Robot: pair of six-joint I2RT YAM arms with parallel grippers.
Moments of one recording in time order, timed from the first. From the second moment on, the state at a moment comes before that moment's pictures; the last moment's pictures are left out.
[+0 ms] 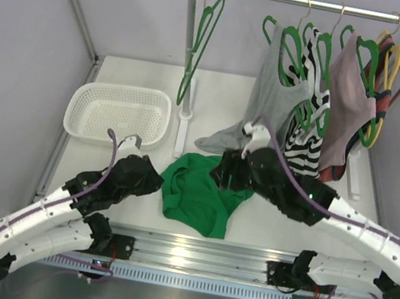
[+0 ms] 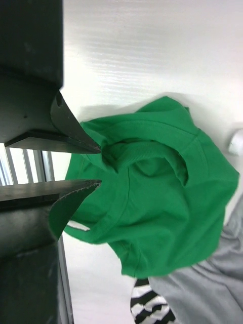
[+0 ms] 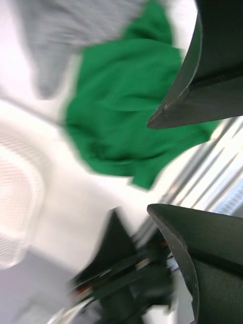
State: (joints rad) left arm -0.85 0.68 0.65 -0.71 -0.35 -1.04; right arm 1.12 1.03 1.04 -0.57 0.28 0.64
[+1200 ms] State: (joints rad) left arm -0.85 0.57 0.77 -0.76 -0.42 -0.89; right arm 0.87 1.97 2.32 -0.54 0.47 0.26
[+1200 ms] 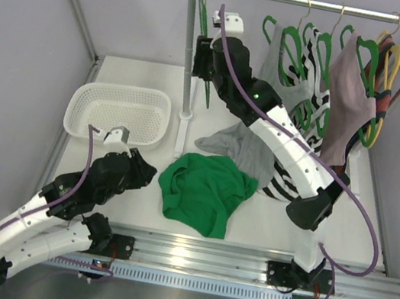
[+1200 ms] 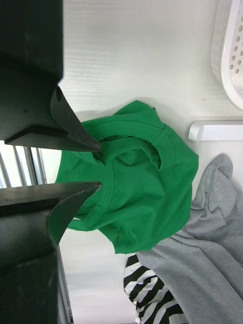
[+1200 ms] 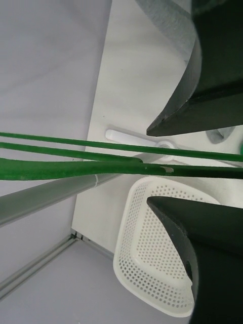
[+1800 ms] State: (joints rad) left arm -0.85 0.57 0.77 -0.77 -0.42 -0.89; right arm 0.87 1.97 2.32 -0.54 0.49 0.15
